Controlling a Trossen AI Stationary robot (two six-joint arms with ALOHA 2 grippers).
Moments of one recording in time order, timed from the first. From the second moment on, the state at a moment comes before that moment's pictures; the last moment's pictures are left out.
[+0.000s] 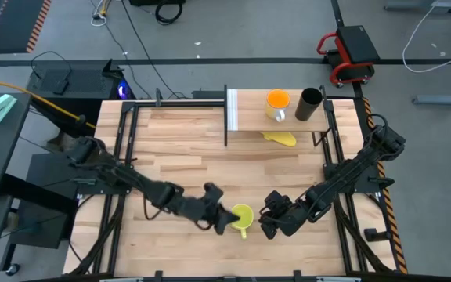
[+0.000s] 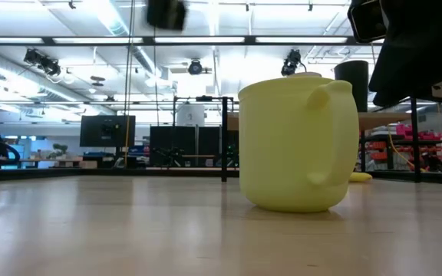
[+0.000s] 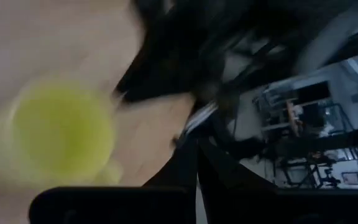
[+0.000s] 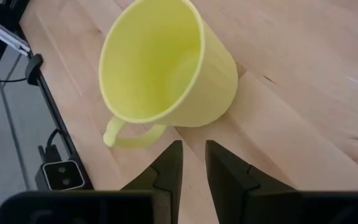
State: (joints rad) left arm -0.46 1.69 1.13 0.22 -0.32 -1.23; right arm 0.64 1.55 0.87 -0.27 0.36 1.38
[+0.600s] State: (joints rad) left arm -0.23 1.66 1.52 -0.73 -0.16 -1.01; right arm 0.74 1.26 0.87 -0.59 0.49 1.37
